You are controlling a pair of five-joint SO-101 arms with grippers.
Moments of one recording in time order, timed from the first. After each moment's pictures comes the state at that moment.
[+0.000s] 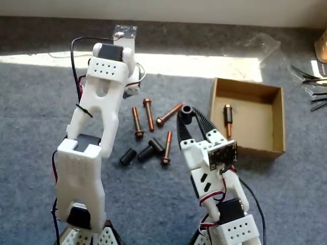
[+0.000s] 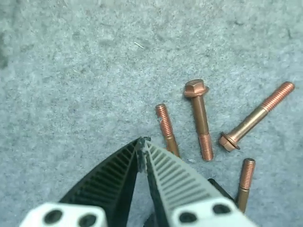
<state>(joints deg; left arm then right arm) 6.9 34.0 -40.0 93.1 15.1 -22.4 -97.0 96.0 7.3 6.8</state>
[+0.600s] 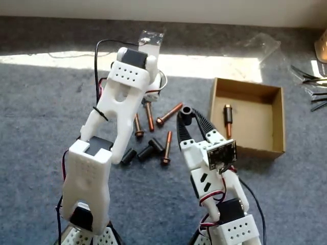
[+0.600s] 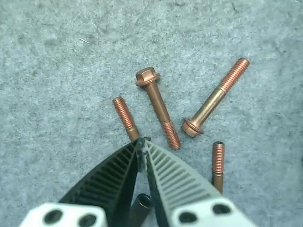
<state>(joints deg) 13.8 34.0 -40.0 93.6 15.3 -22.4 -97.0 96.0 7.3 7.0</state>
